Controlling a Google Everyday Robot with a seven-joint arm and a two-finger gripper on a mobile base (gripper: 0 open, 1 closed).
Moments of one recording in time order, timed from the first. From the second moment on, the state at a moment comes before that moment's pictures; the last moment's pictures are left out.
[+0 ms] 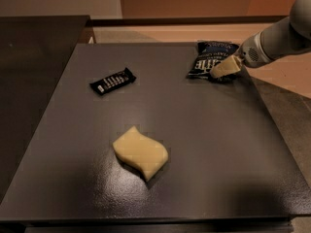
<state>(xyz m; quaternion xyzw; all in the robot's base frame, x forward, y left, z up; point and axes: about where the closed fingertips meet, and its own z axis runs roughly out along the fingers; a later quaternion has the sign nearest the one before) 0.668 -0.225 0.852 -0.33 0.87 0.13 0.33</state>
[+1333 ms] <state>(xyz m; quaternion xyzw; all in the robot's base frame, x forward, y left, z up) 0.630 -0.193 0.916 -0.38 0.83 0.18 0.36</state>
